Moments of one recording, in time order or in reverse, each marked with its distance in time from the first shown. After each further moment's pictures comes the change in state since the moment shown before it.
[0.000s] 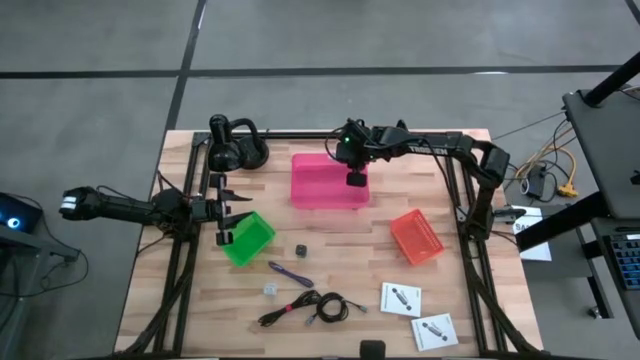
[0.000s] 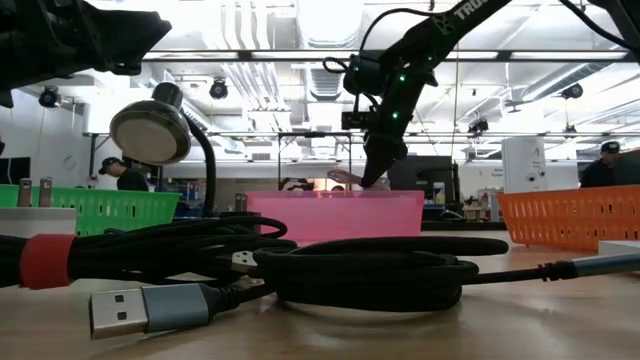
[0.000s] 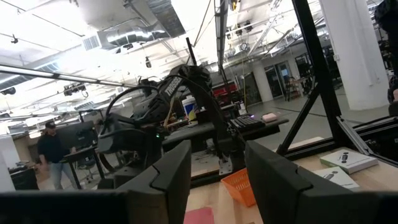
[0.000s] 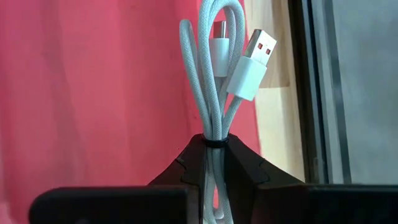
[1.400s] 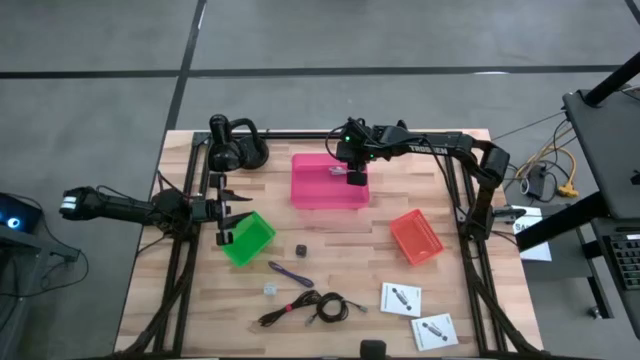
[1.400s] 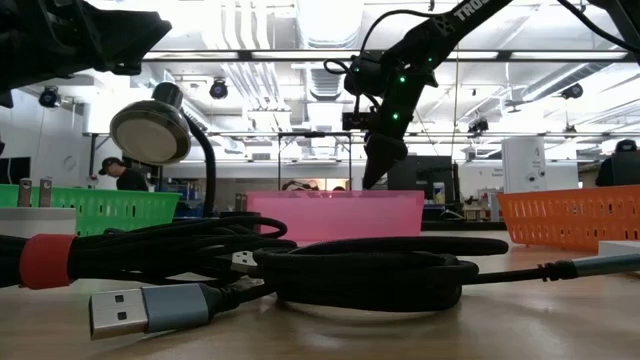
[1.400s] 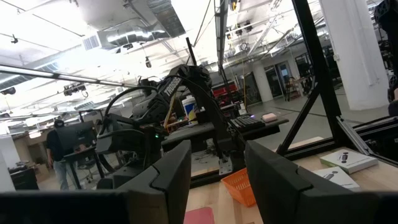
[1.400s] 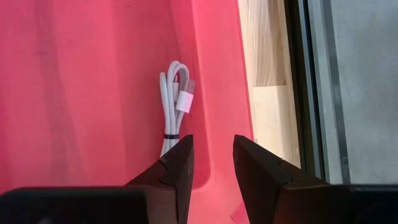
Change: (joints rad) left arm 0.000 0.000 0.000 0.000 0.000 0.000; right arm -0.004 0.000 0.000 0.002 0.001 -0.004
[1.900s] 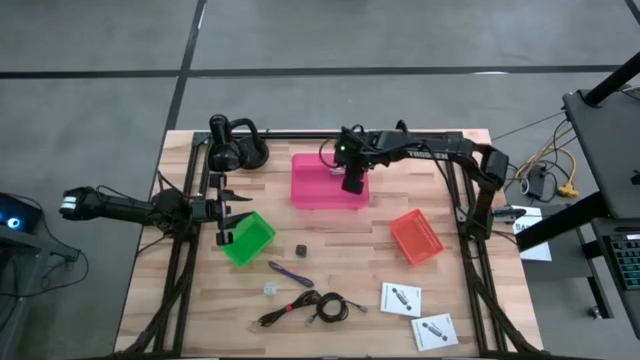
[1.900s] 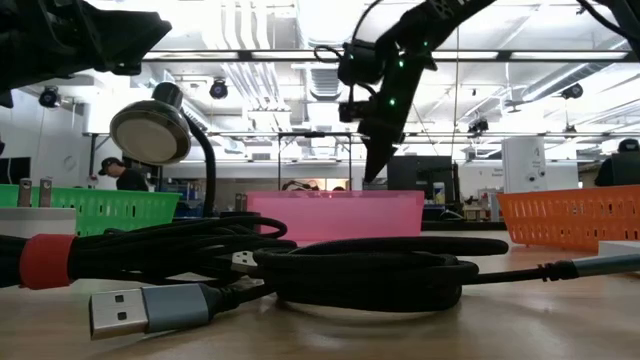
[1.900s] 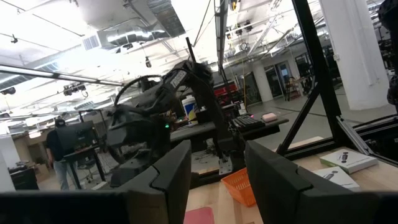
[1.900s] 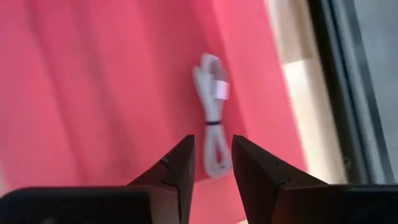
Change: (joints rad) left arm 0.000 0.000 0.000 -0.001 0.000 0.000; right arm 0.098 -0.006 0.066 -0.158 0.028 0.273
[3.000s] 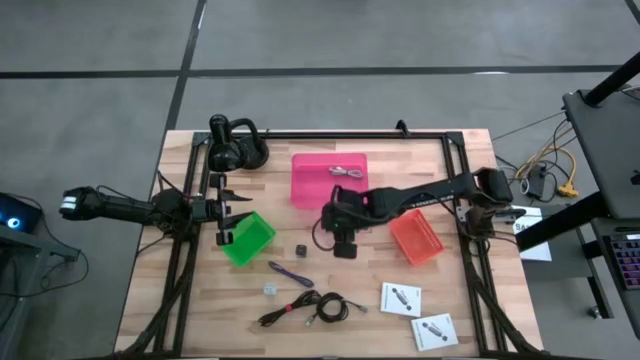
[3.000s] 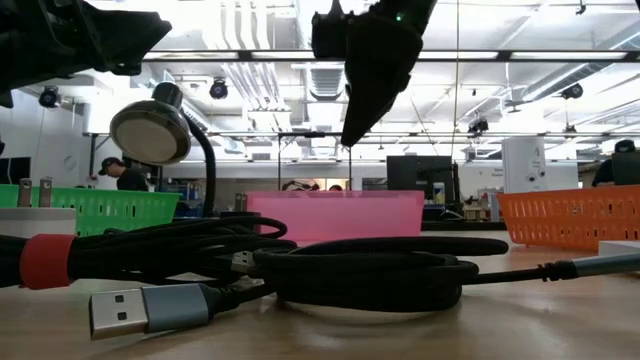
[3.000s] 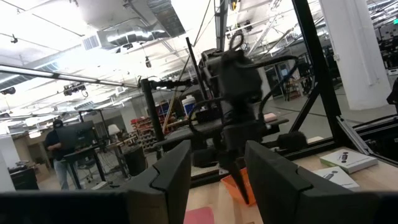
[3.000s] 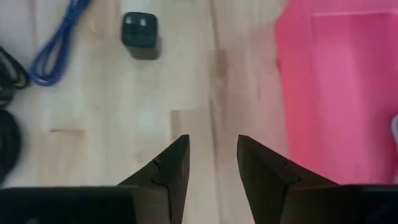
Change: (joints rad) left arm 0.000 0.000 0.000 0.000 0.000 0.000; right arm 0.480 -0.001 0.045 -0.023 -0.003 0.329
